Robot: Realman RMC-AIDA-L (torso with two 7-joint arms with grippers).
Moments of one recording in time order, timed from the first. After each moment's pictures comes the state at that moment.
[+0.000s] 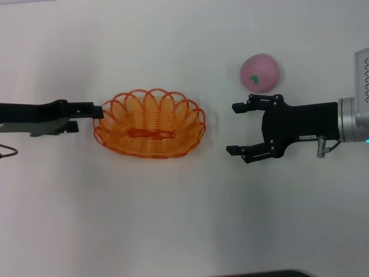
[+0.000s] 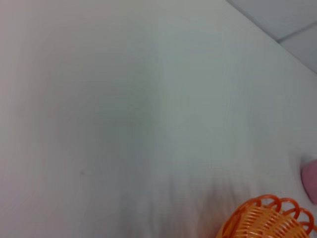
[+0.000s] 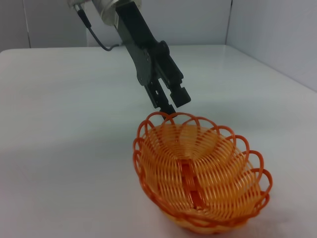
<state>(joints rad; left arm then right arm) -0.54 -2.14 0.69 0.88 2.41 1.43 -2.54 0.48 2.09 -0.80 -0.60 -2.08 -1.44 0.98</state>
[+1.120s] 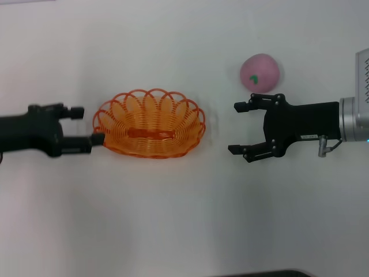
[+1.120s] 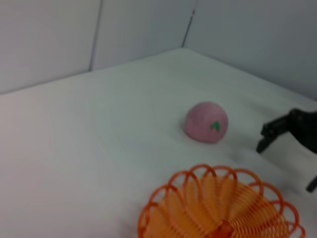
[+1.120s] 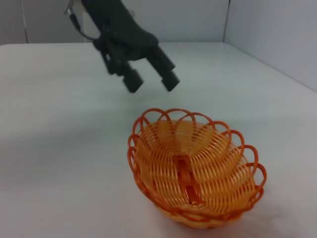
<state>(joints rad) -0.44 -2.11 0.70 0.84 2.19 1.56 -1.51 0.48 2.09 -0.80 -0.60 -2.08 -1.43 0.97</state>
